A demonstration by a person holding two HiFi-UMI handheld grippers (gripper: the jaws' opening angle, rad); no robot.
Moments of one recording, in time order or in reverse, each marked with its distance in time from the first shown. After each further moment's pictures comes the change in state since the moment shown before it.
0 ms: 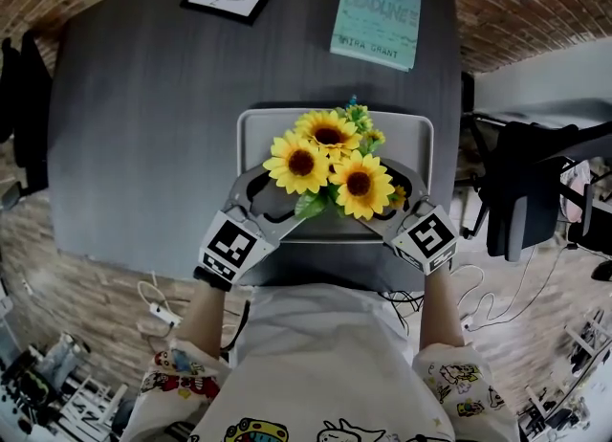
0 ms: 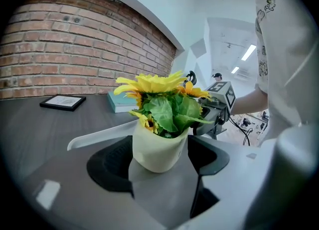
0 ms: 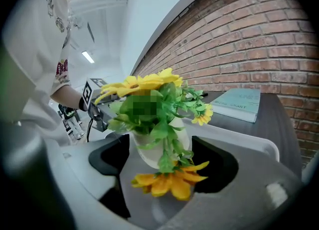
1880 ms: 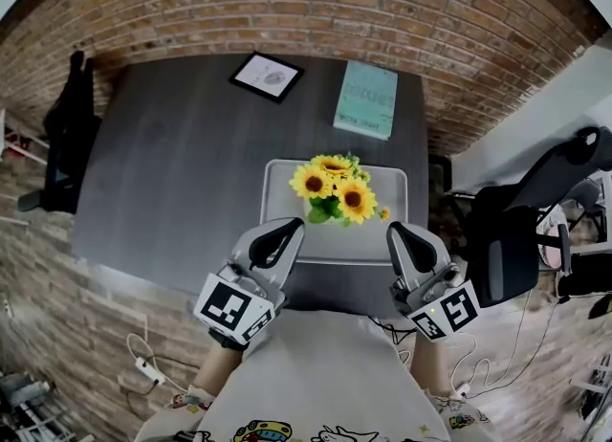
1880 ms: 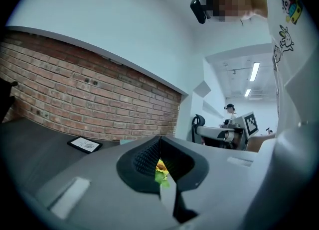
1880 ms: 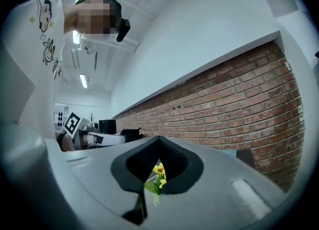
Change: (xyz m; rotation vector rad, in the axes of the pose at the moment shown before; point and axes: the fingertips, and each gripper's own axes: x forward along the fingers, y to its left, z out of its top) left arm -0.135 -0.082 0.144 -0.032 -0.434 0.213; right arm -0.155 0.088 0.153 -0.061 -0.539 -0.244
